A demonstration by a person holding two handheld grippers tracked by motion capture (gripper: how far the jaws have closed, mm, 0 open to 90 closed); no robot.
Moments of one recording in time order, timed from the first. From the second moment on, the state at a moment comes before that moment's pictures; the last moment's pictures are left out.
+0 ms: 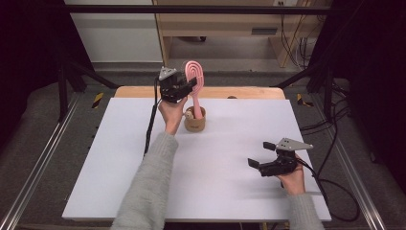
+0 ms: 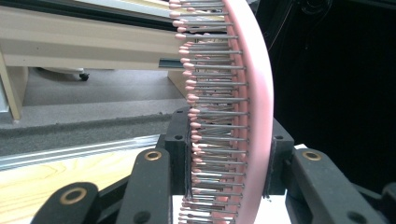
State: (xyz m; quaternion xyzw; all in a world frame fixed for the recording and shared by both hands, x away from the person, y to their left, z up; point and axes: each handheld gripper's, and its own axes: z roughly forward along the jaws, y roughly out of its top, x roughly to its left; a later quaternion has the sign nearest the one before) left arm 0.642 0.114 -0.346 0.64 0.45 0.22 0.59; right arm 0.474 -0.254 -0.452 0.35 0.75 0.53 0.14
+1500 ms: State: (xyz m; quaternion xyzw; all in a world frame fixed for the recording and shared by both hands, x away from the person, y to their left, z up) left arm 0.641 0.136 -0.385 0.63 0.48 0.20 0.58; right arm 0.474 -0.254 -0.452 0.35 0.75 0.53 0.14
